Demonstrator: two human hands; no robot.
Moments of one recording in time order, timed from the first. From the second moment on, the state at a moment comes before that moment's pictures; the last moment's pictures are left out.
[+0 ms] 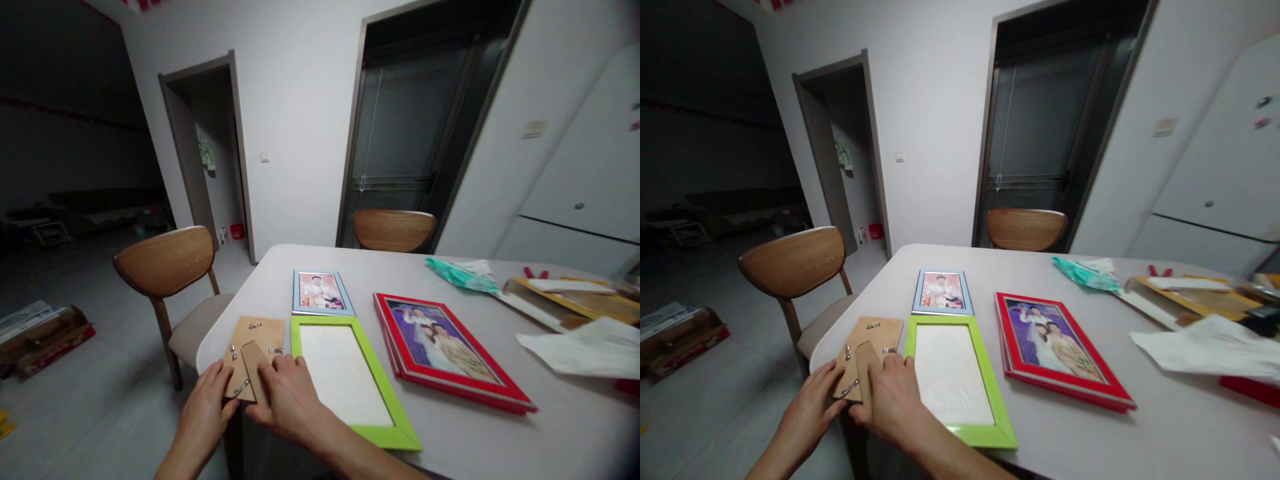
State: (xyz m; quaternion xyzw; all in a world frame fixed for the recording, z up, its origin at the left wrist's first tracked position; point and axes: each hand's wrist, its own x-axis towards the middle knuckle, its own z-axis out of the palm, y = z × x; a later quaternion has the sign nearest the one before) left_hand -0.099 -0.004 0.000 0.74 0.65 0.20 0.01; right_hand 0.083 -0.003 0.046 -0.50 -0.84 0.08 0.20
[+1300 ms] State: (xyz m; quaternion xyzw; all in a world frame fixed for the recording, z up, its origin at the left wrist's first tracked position) left_hand 0.026 -0.031 0.036 0.86 0.46 0.14 0.17; right_hand 0.217 -0.035 0.041 -0.49 -0.84 0.05 0.23
